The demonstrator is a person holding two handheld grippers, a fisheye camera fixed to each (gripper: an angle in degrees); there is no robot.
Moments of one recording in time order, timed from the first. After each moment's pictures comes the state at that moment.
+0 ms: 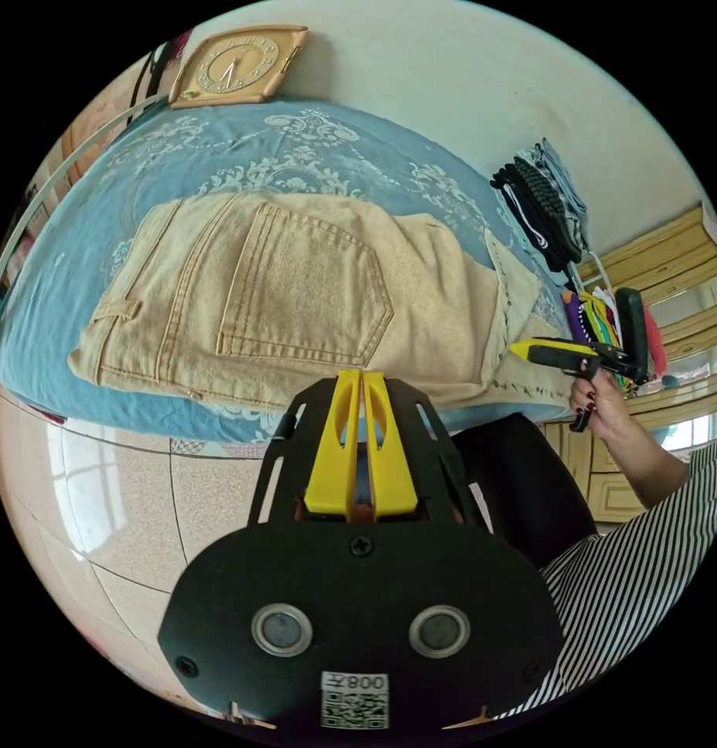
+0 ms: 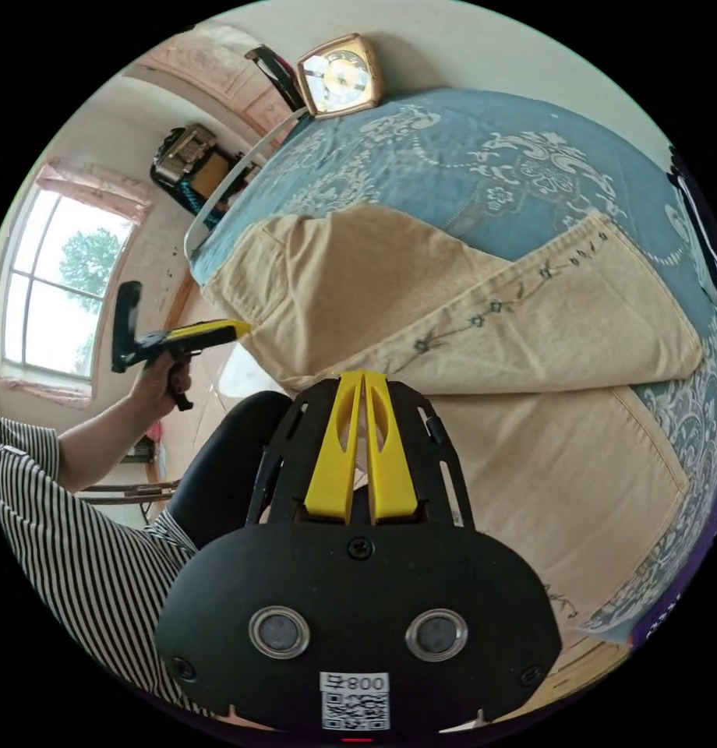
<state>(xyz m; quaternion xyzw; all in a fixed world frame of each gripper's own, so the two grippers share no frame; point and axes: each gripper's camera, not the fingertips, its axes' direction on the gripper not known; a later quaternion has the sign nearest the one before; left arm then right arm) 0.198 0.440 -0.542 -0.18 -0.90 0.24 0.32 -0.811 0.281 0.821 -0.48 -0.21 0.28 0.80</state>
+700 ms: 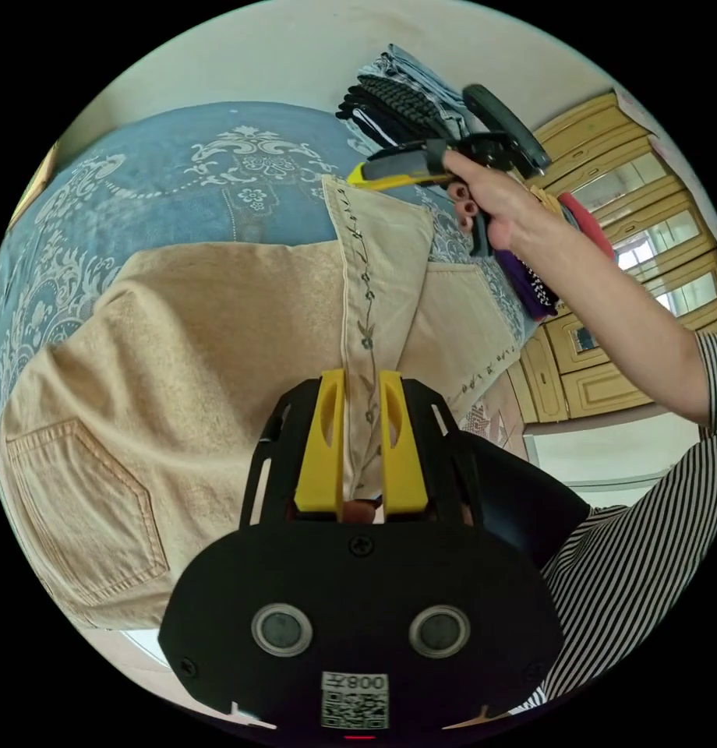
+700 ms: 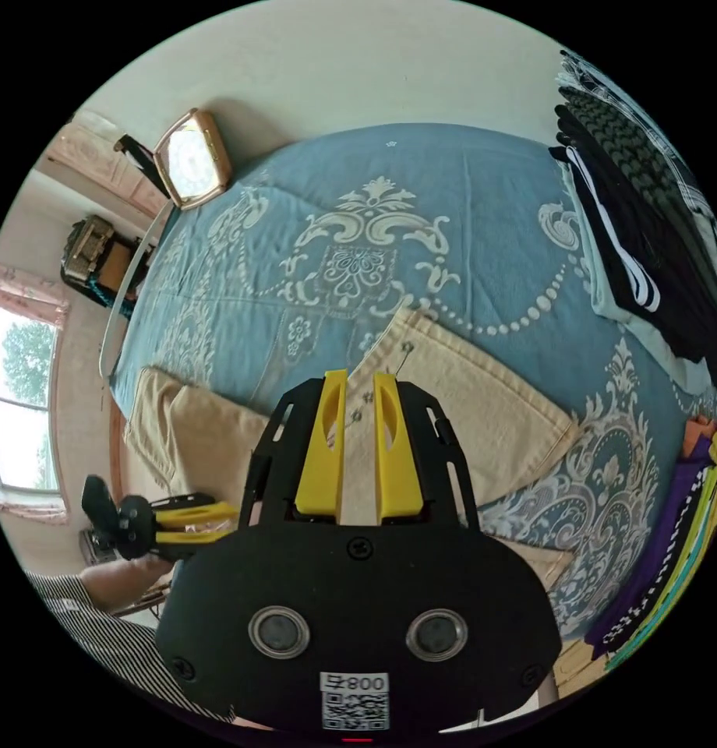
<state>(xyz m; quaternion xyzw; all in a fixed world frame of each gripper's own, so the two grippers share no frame) -0.098 0.416 -0.343 -0.41 -0.83 0.20 0.33 -0.570 0.332 0.851 -0.48 -0.05 0.36 0.80</state>
